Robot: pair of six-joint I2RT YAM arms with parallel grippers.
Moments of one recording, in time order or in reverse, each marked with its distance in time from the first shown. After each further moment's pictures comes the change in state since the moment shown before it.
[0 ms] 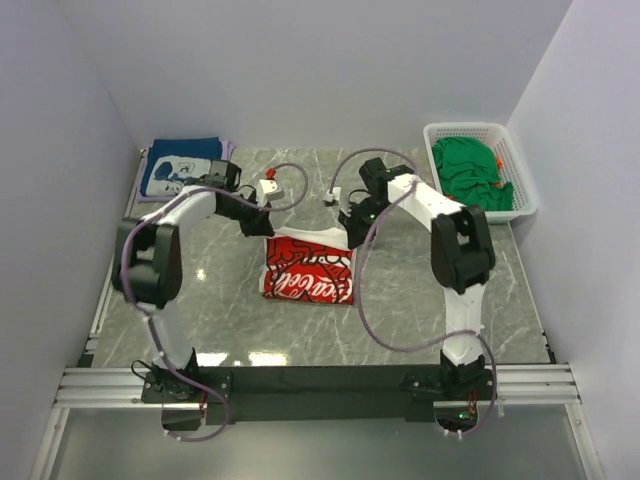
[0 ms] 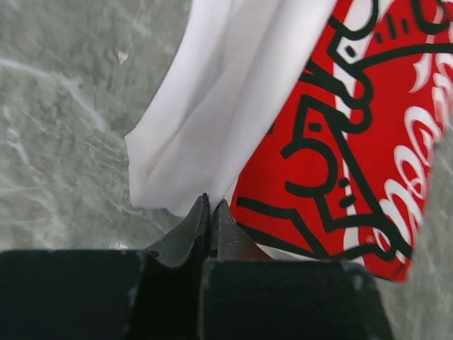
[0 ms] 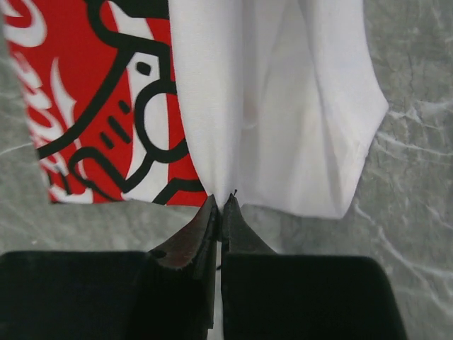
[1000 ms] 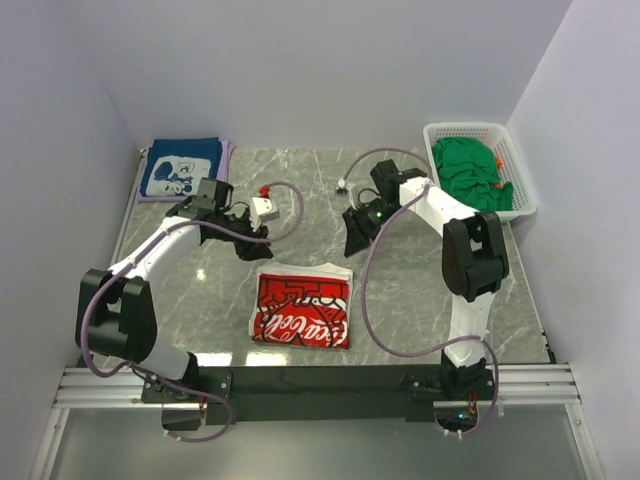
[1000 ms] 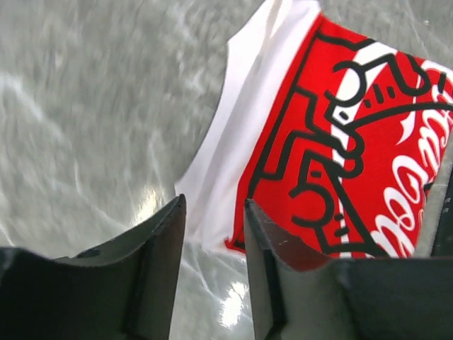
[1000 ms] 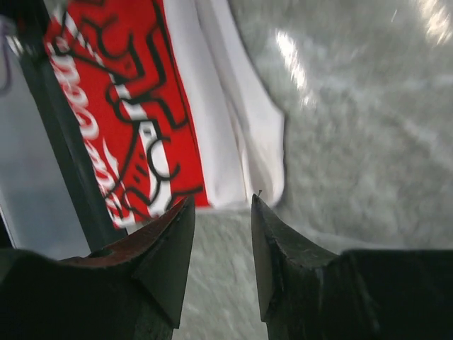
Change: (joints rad) left arm -0.023 -0.296 -0.260 0.042 -0.008 -0.133; right arm -0.043 -0.045 -0.106 -0.009 -0.182 0.373
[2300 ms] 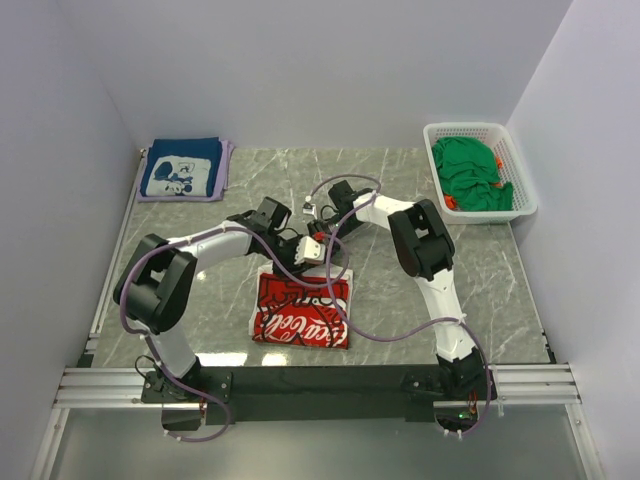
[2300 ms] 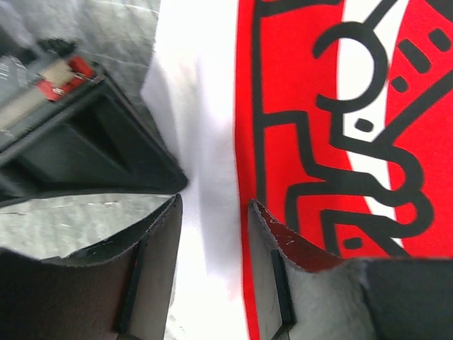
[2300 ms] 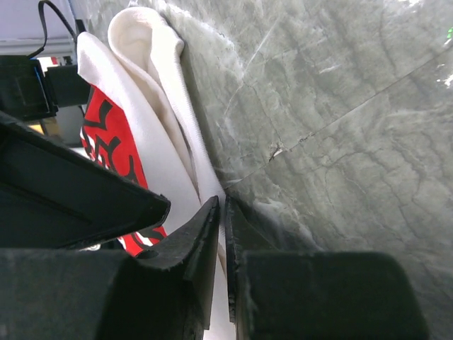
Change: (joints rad) left arm -0.328 0.237 0.008 0.156 -0.149 0.343; right arm 0.151 0.427 0.214 0.292 -0.209 0.517
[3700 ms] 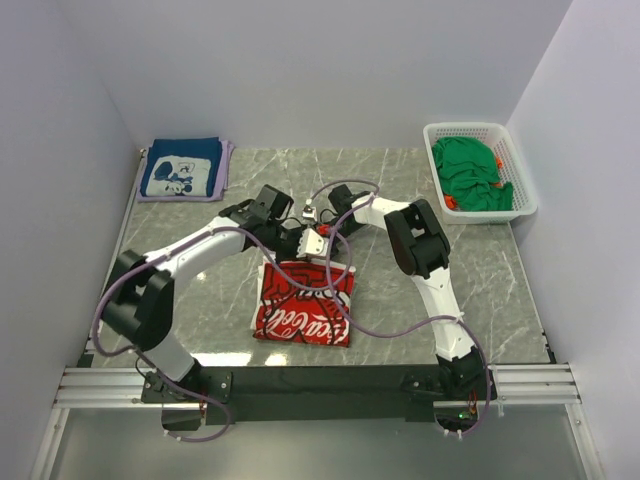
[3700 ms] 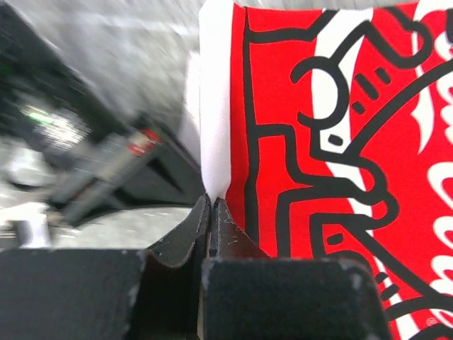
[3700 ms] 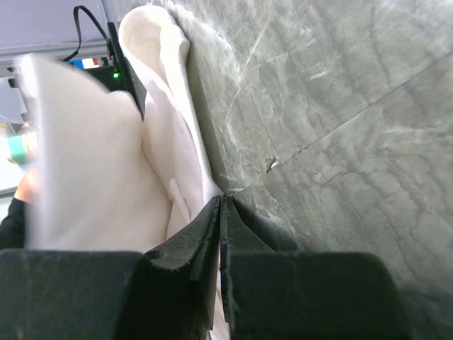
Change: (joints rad) left arm -0.037 -0.084 0.106 -0.137 0.000 0.040; right arm -0.004 0.055 0.023 -0.004 -0.090 0.047
